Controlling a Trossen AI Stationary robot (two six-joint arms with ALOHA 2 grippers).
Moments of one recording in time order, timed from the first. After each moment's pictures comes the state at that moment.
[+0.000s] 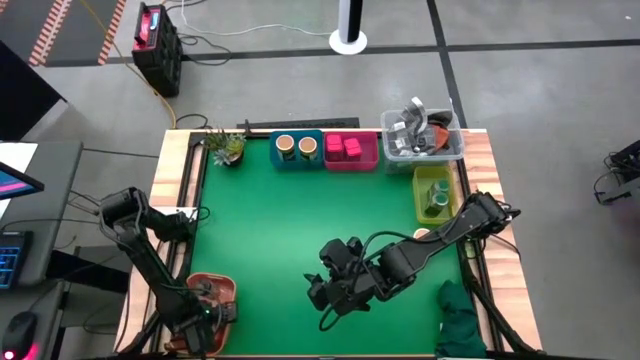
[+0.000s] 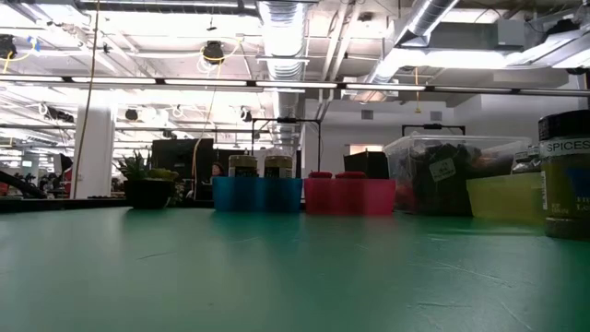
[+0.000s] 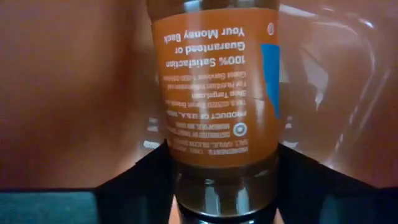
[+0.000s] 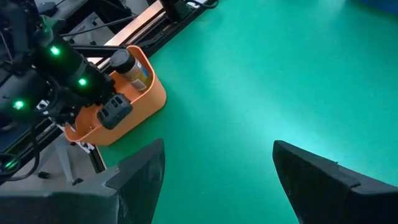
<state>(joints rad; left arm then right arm) -1.08 1.67 0.97 -0.70 -0.03 0.40 0.51 1.95 1.94 -0.86 0.61 1.09</state>
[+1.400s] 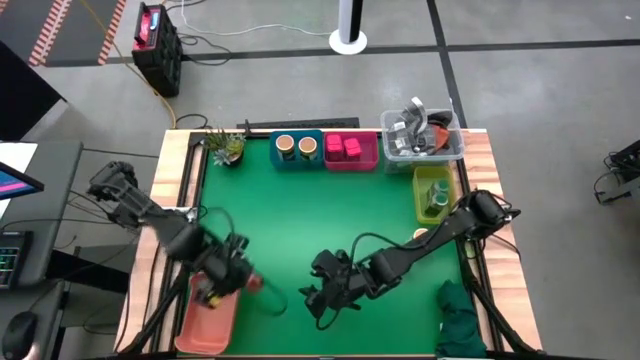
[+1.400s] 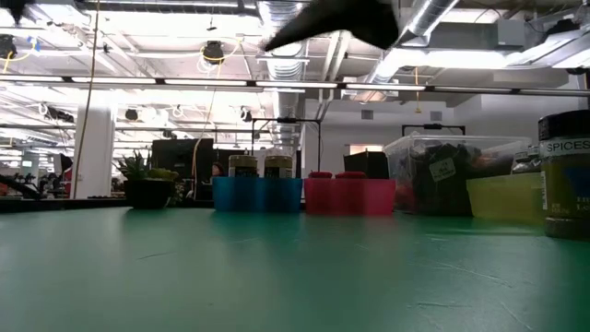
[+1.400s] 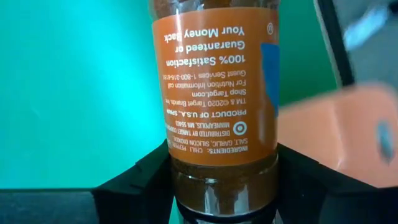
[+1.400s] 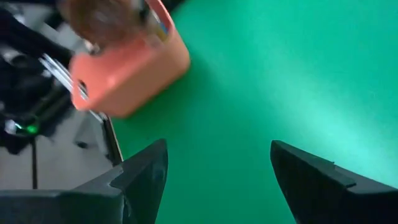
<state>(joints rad) -0.63 1.38 1.31 -1.19 -0.02 -0.25 0.48 1.95 1.58 -0.38 0.43 1.02</state>
